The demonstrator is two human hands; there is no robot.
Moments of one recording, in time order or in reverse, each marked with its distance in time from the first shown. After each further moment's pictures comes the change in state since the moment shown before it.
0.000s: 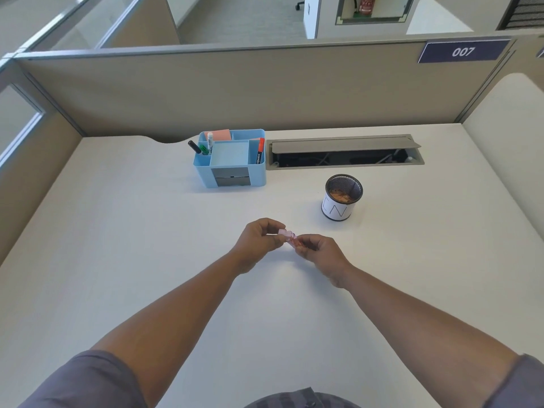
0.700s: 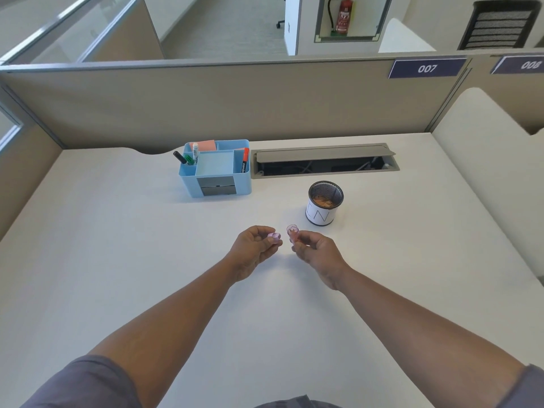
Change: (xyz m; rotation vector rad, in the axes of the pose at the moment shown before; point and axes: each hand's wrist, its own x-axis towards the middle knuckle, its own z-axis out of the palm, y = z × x) left_hand 0.006 -0.001 0.018 -0.427 0.001 -0.147; right_hand -0.021 -0.020 -0.012 0.184 0.086 -0.026
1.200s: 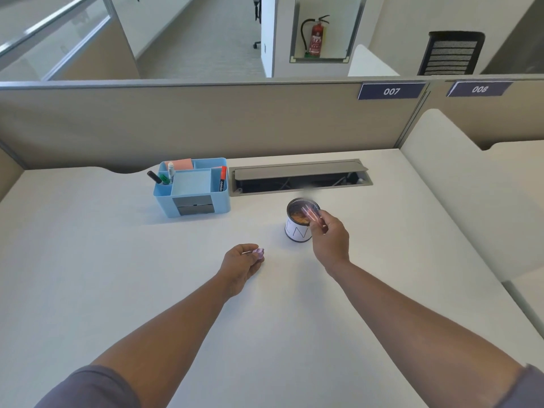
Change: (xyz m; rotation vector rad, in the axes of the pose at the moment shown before) left_hand 0.035 -0.015 0.016 -0.035 0.141 -0.059; right_hand 0.024 -0.055 -0.044 -0.506 0.570 -0.268
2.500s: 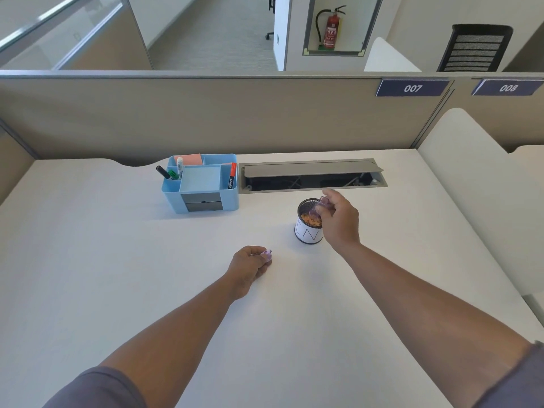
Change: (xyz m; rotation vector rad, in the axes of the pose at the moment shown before) left_hand 0.006 -0.002 -0.001 0.111 0.023 -0.017; right_hand 0.047 -0.020 0.007 -0.101 0.005 -0.177
